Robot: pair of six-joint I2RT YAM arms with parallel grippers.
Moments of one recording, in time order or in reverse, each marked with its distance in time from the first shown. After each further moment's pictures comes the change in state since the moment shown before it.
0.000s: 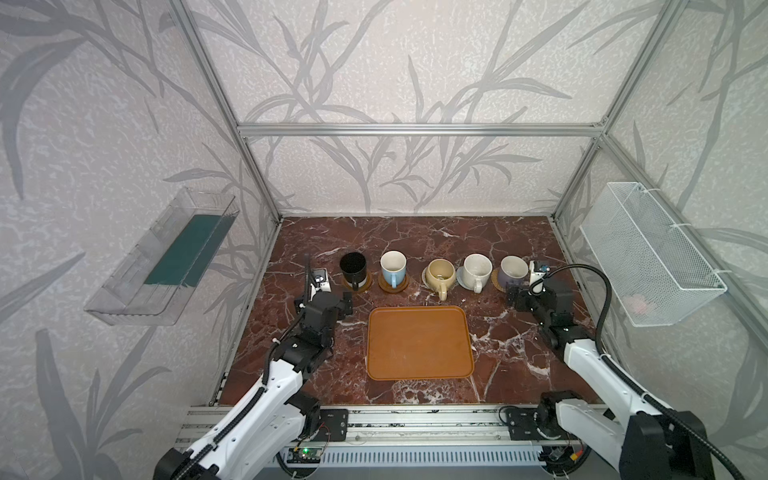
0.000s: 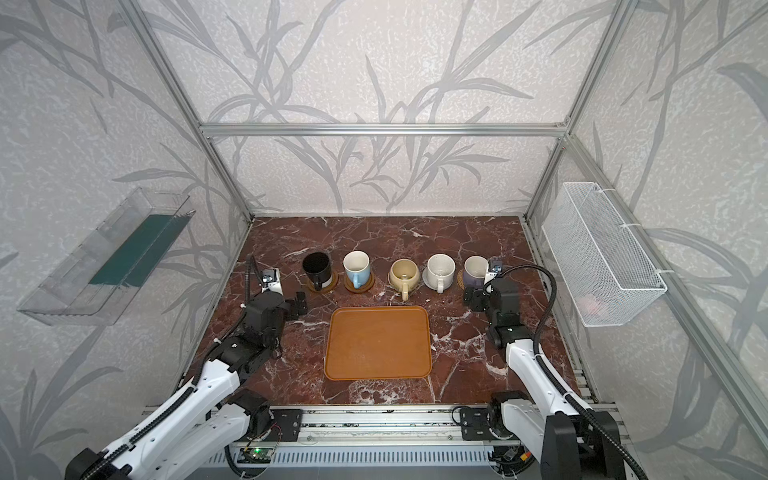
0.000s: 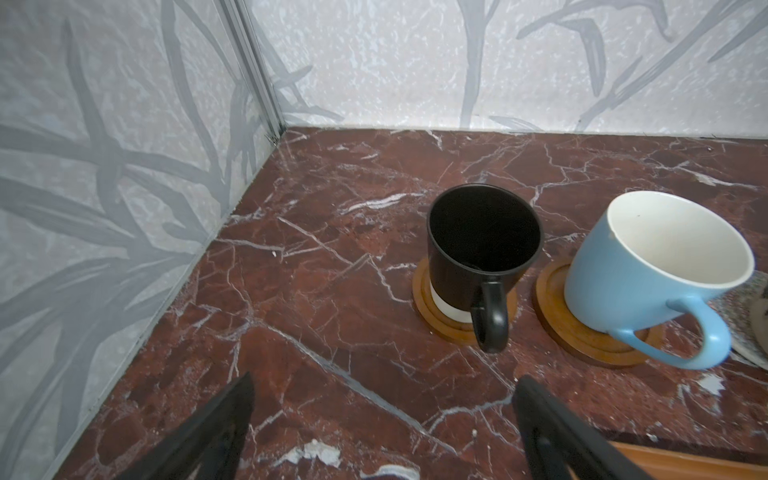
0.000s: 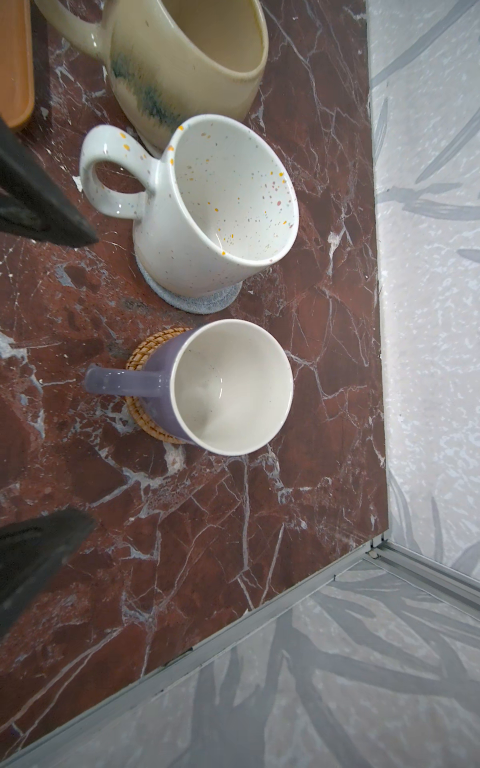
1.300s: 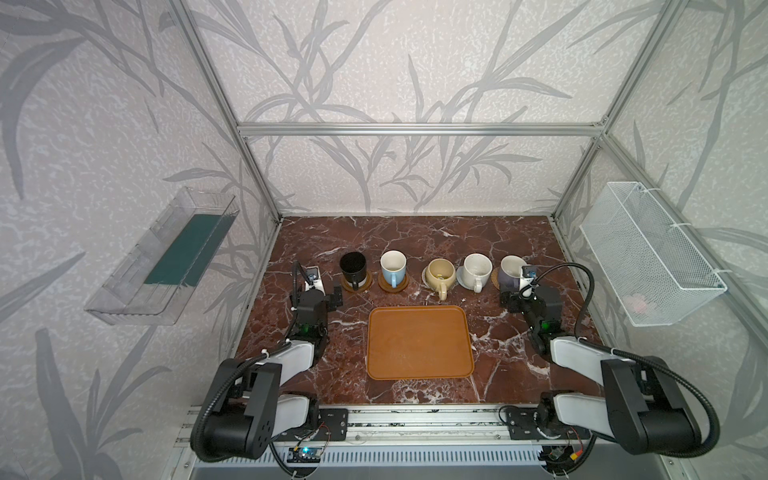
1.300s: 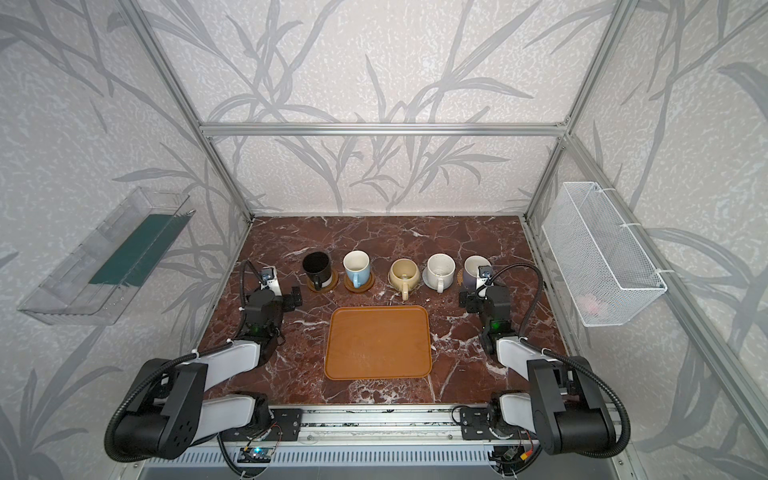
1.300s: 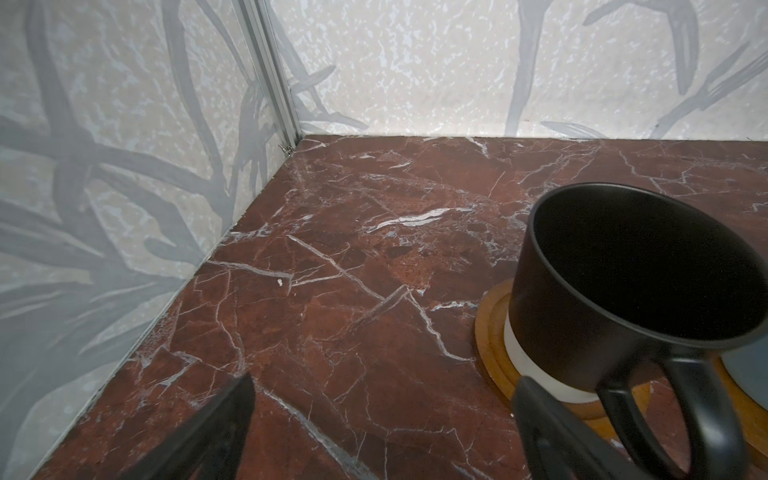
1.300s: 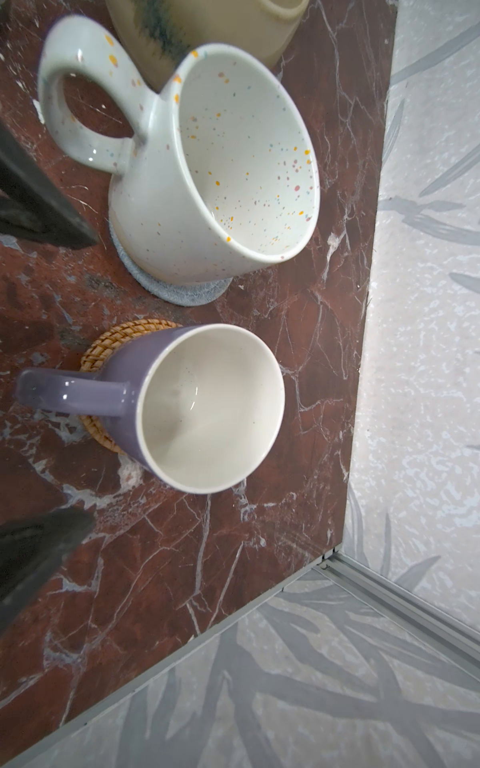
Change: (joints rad) left arm 0.306 0.509 -0.163 0.787 0.249 0.158; right arm 0.026 0.286 -0.132 0.524 -0.006 -0.123
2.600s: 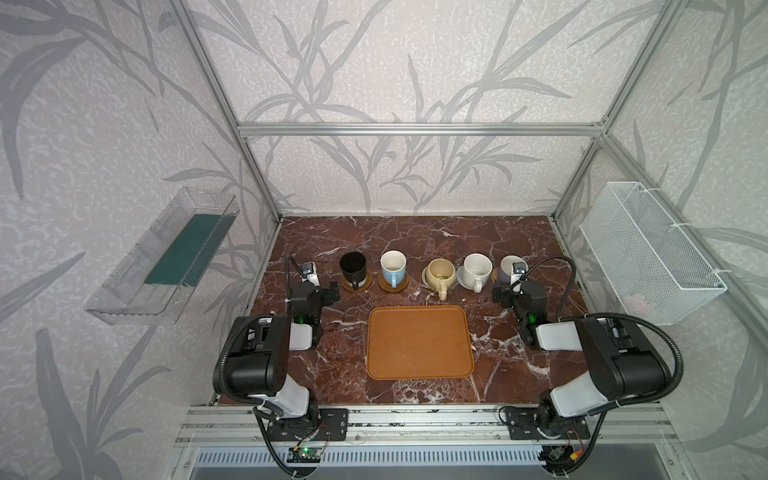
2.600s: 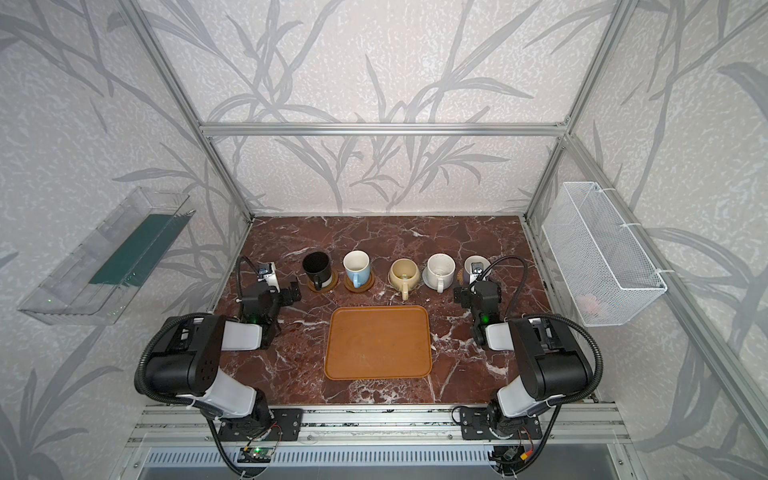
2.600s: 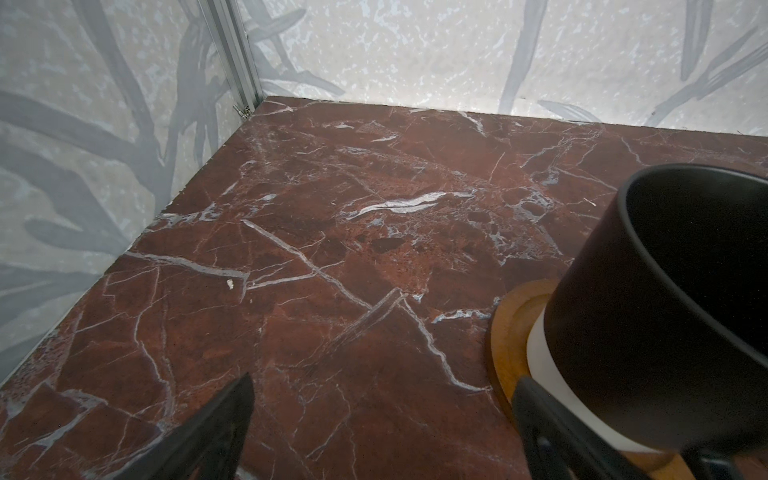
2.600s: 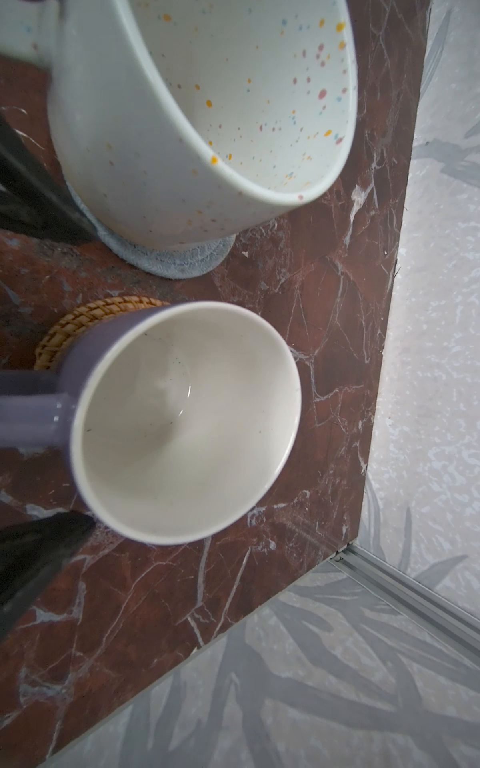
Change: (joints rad) left arm 0.140 0.269 0.083 0.151 0.226 -0.022; right arm 0.041 0.247 0.069 0.153 0.132 0.006
